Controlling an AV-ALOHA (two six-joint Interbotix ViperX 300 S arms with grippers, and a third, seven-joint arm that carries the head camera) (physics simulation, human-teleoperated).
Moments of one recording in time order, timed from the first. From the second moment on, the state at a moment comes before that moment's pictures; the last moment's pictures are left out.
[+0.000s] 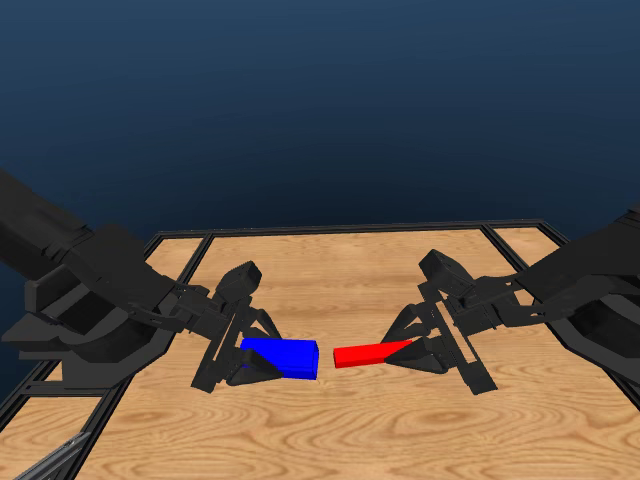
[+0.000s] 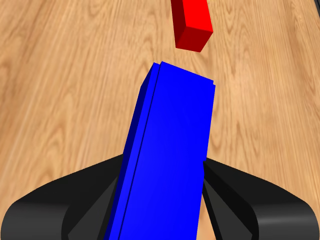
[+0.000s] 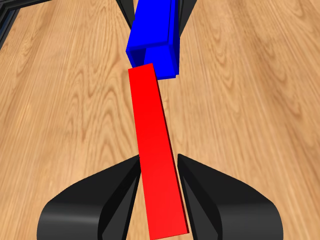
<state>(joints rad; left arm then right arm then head) -0.26 -0.16 1.11 -0.22 -0.26 -0.24 0.22 0.05 0.80 0.37 -0.28 -0.04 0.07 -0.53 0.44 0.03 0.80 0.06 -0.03</state>
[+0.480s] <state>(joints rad) -0.24 -0.14 1.05 -0.19 -0.23 -0.25 0.19 0.10 0.76 0.30 -0.24 0.03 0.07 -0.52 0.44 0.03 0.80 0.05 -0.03</state>
